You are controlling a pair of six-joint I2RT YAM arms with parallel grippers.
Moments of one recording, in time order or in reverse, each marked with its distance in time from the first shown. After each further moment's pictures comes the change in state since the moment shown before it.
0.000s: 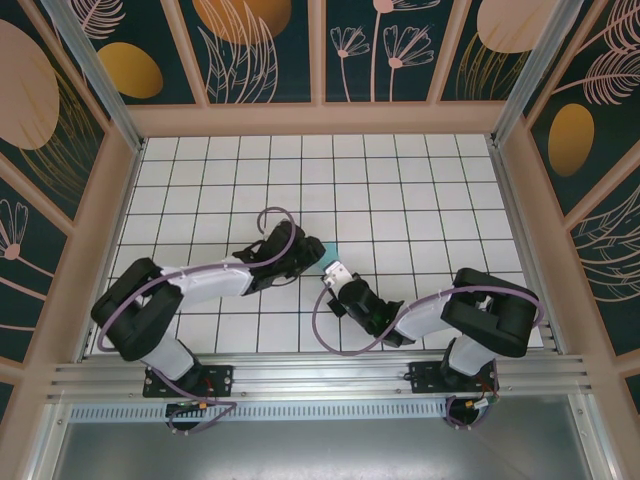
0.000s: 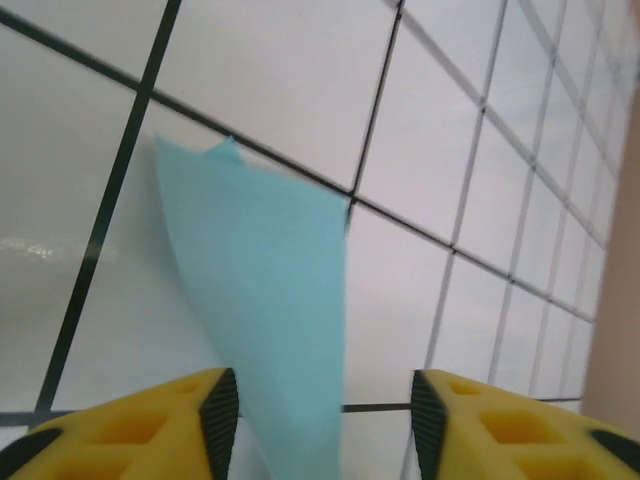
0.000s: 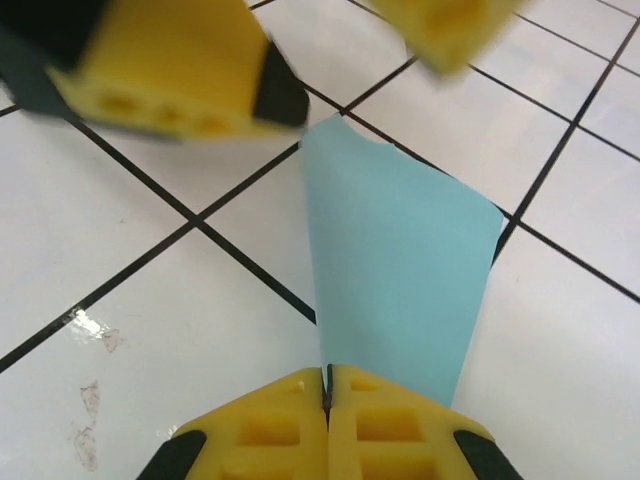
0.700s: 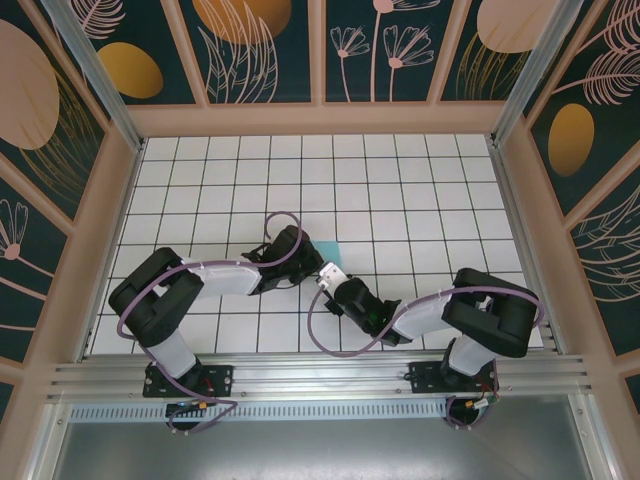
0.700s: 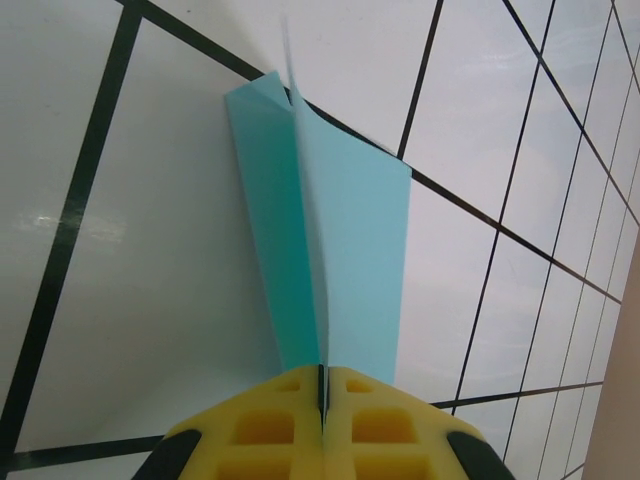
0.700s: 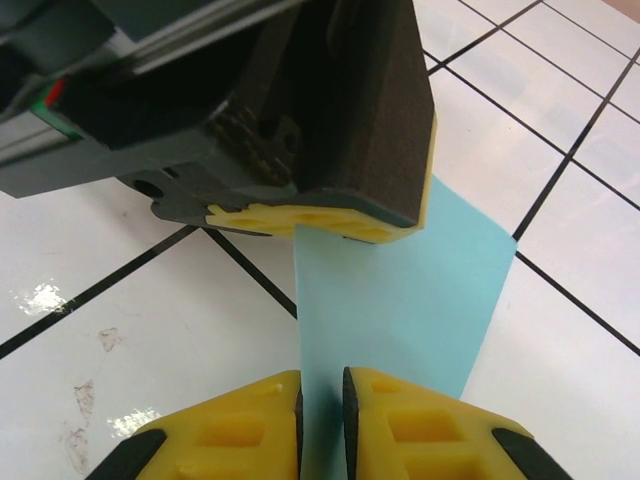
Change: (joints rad) left arm 0.000 0.141 -0.003 0.088 0.082 -0.013; right arm 0.024 0.003 0.045 -0.062 0.044 -0.110
